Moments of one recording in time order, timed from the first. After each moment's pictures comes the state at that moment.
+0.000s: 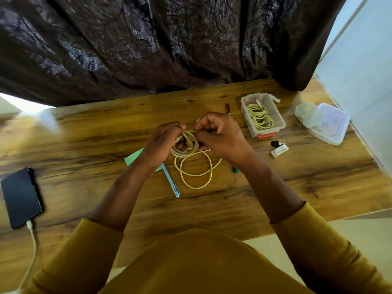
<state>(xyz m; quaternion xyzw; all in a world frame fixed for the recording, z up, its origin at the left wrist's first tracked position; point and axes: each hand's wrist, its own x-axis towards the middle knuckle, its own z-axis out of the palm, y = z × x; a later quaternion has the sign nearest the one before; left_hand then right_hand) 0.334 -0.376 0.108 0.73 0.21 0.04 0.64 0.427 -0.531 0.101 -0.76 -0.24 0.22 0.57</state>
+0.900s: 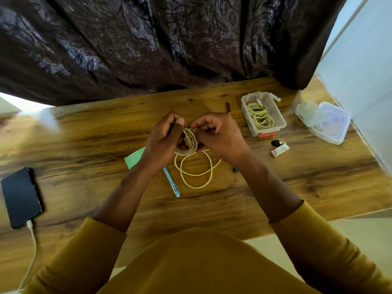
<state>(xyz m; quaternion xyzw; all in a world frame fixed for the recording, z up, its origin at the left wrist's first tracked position) 0.339 -0.371 0.092 0.81 0.11 0.13 0.57 0.420 -0.526 0.107 -0.74 -0.24 0.22 0.59</state>
